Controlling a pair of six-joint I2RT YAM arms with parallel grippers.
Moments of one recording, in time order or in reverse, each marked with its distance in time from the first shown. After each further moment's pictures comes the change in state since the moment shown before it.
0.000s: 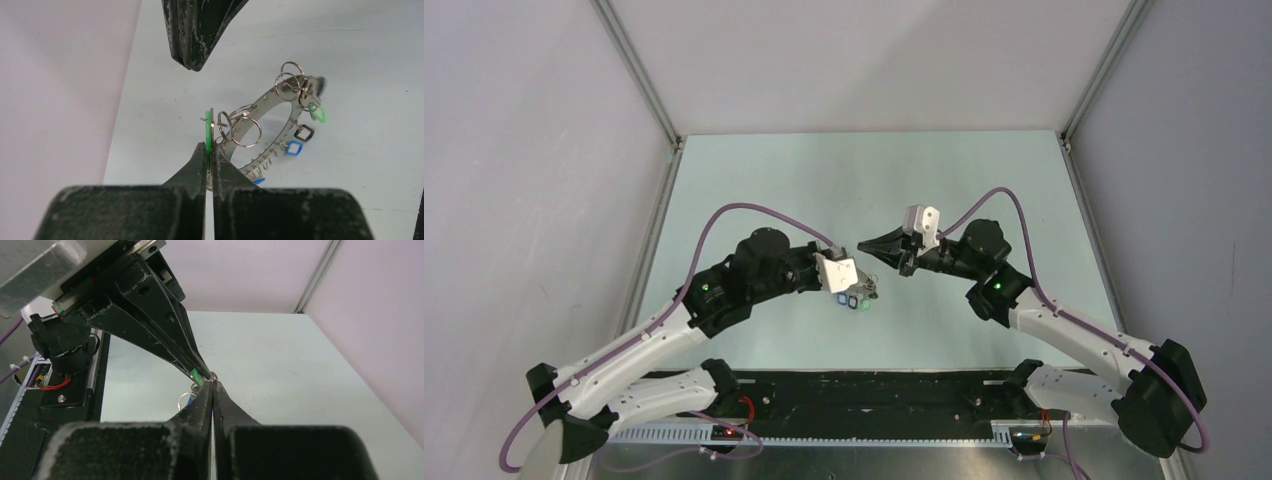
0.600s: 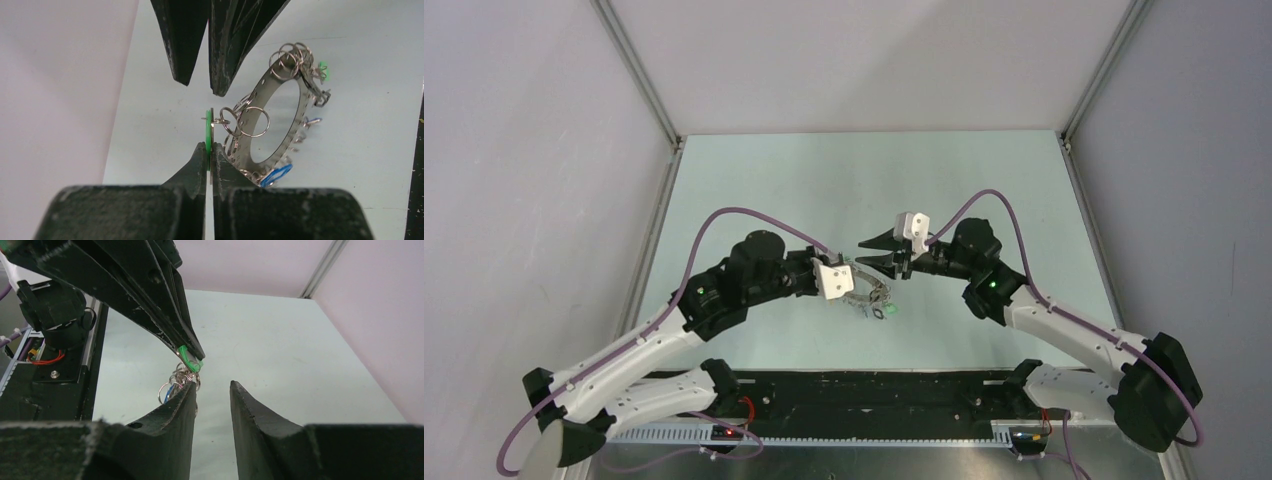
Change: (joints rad) left arm 0.000 -0.027 -0.012 -0.004 0.054 0.010; right arm 0.000 0.024 -0.009 -0.042 -0.021 -0.079
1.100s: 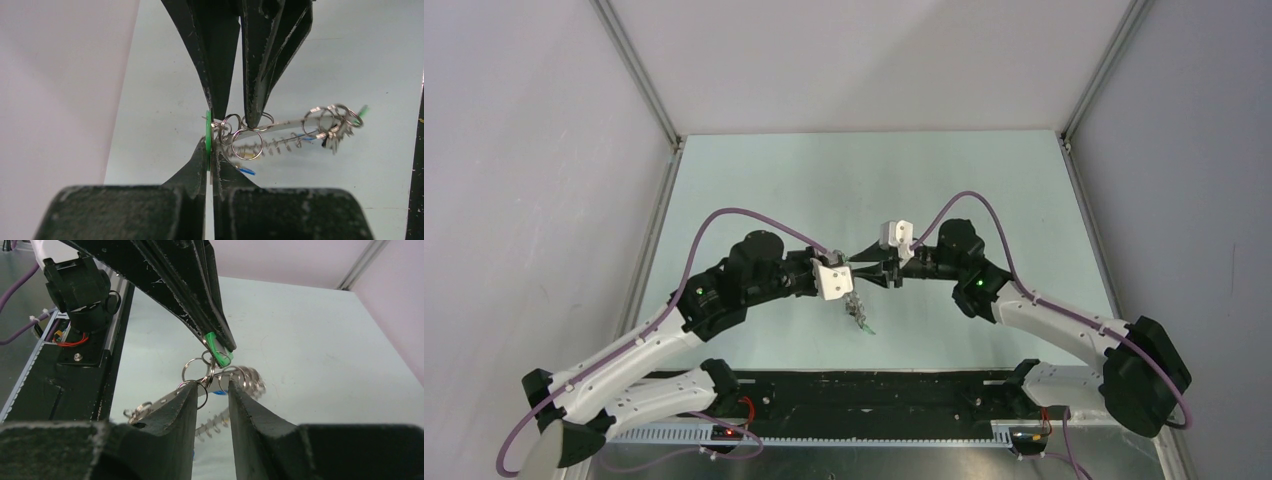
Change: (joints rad) left arm 0.000 -0.007 0.000 -0.001 0.016 0.008; right arm 0.029 0.089 0.000 0.001 -0.073 -0.018
